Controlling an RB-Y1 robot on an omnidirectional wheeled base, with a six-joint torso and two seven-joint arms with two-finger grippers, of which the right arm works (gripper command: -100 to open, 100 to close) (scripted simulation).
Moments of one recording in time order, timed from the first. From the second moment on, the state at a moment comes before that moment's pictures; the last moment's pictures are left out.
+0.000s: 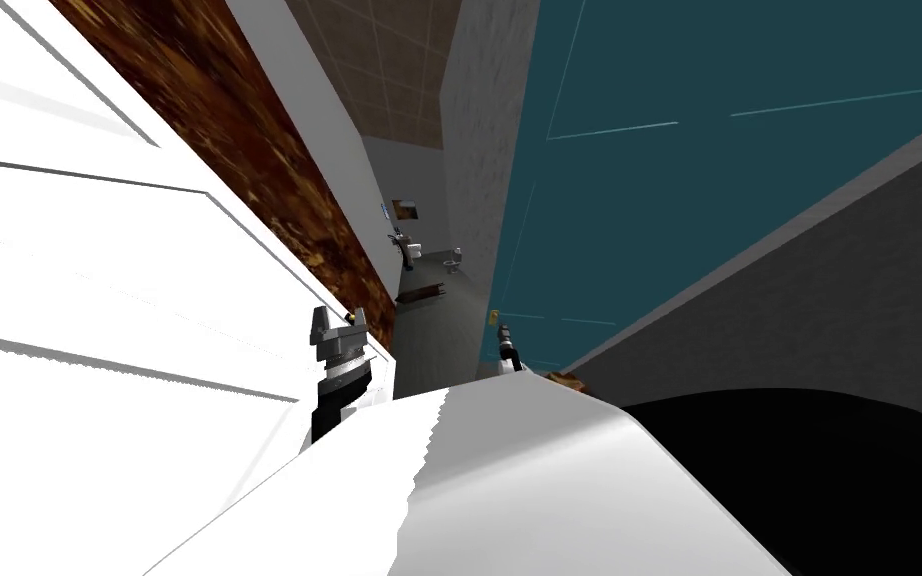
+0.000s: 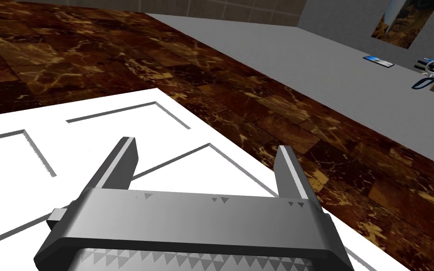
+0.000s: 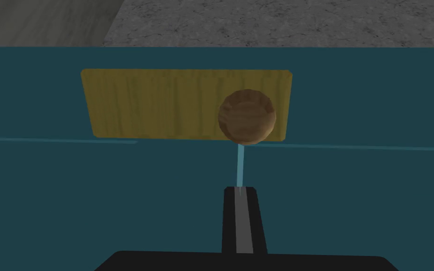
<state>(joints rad) -0.15 -0.09 -0.15 -0.61 -0.21 -0.81 0.10</state>
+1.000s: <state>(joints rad) -0.15 -0.08 -0.16 -0.60 -0.23 -0.83 0.10</state>
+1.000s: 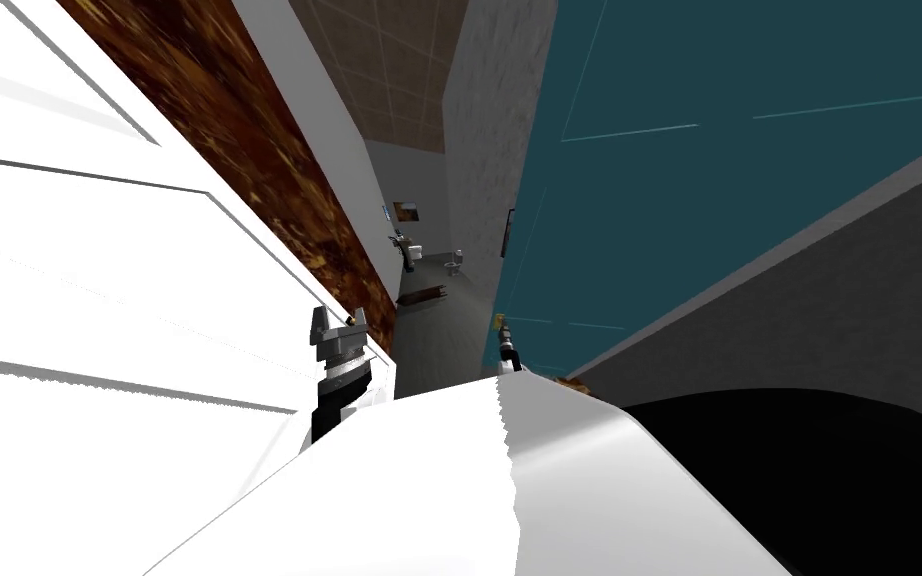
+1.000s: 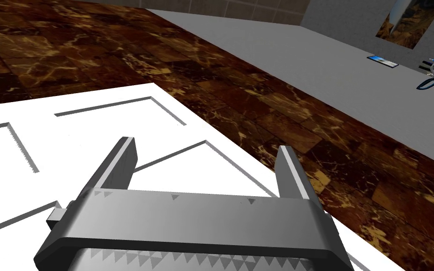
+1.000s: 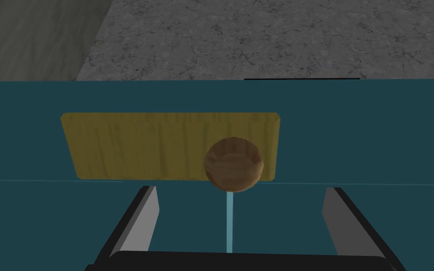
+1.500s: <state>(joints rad) -0.14 -0.08 -0.17 -0.61 -0.23 -0.84 0.11</state>
